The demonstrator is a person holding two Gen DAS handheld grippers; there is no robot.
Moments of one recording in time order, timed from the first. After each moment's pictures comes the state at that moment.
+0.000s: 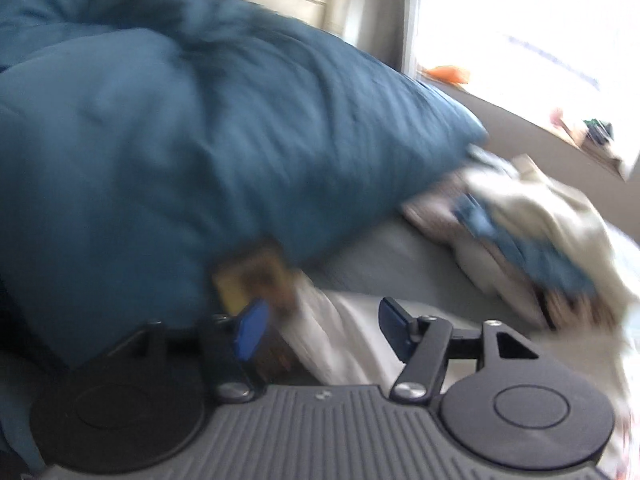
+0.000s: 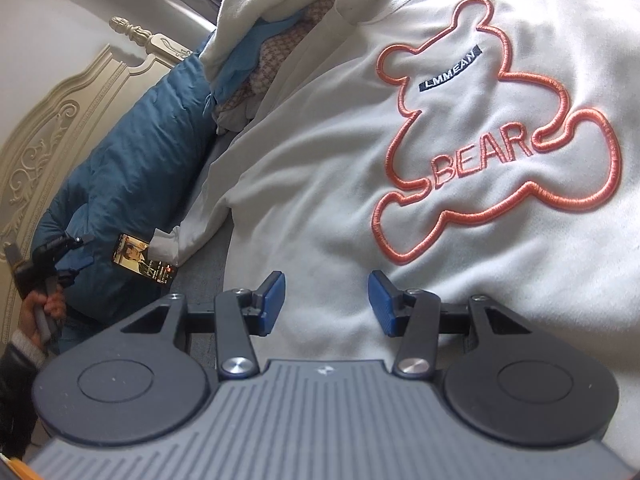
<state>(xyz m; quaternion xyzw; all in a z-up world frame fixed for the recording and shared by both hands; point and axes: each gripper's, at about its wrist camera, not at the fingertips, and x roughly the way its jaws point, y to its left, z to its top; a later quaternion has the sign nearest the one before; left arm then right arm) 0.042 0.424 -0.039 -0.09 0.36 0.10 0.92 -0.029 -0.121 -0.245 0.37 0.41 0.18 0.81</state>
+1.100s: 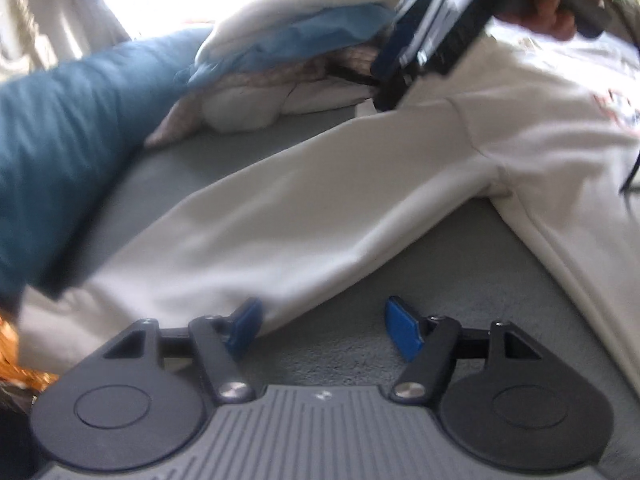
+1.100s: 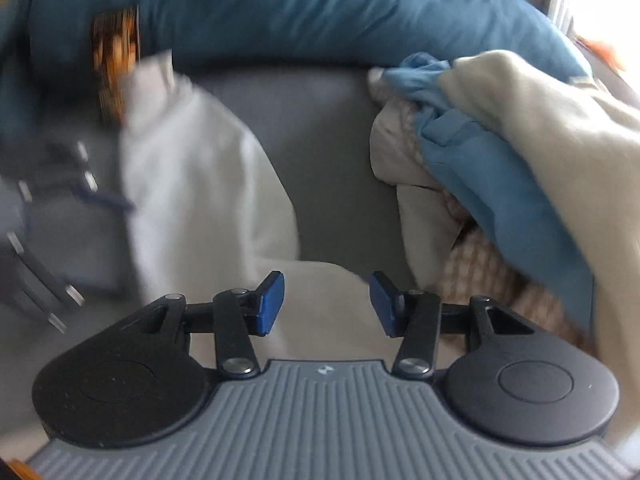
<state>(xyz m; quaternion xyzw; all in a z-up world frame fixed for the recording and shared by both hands) 0.082 0.283 -0.199 0.20 0.38 -0.13 0.89 0.263 0.128 -0.160 -0.26 0.38 0.40 0.79</state>
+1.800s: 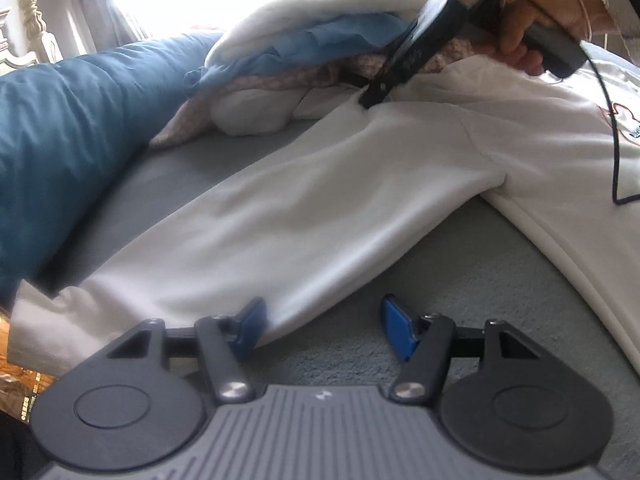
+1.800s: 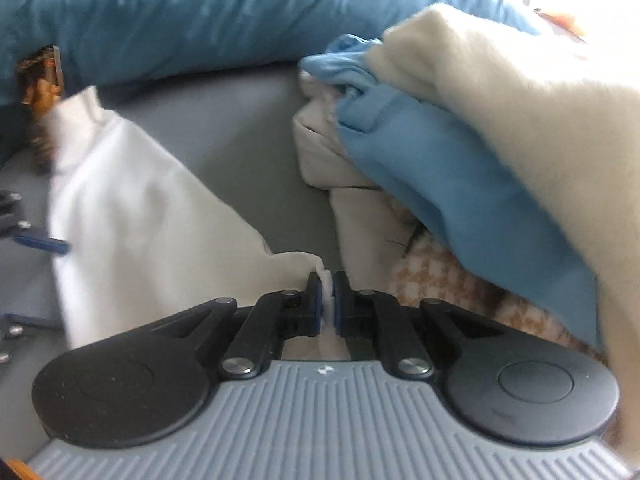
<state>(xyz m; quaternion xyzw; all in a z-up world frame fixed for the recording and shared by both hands) 0.081 0.292 -0.204 0.19 0.37 -0.13 0.90 0.308 0.110 -0.185 -0.18 0.38 0.34 0.84</state>
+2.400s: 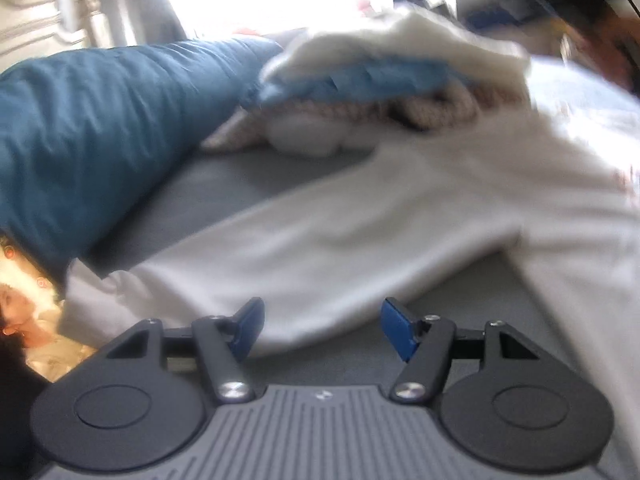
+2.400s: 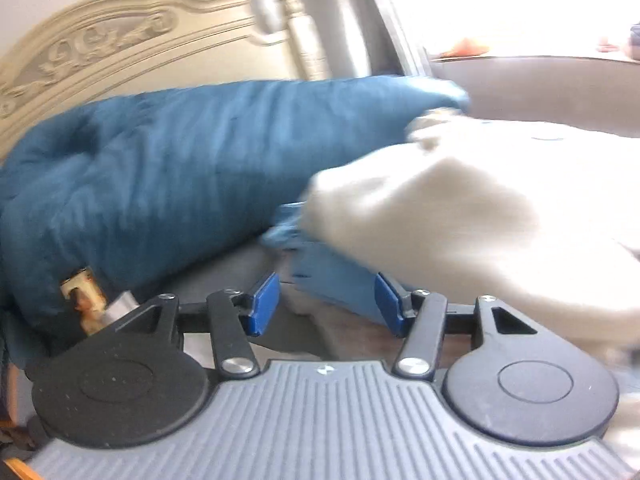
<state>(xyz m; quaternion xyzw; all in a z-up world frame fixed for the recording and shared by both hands) 0.074 0.310 -0.164 0.10 0.35 -0.09 0.93 0.256 -0.015 -0.095 0.07 0.28 0.28 0.92</state>
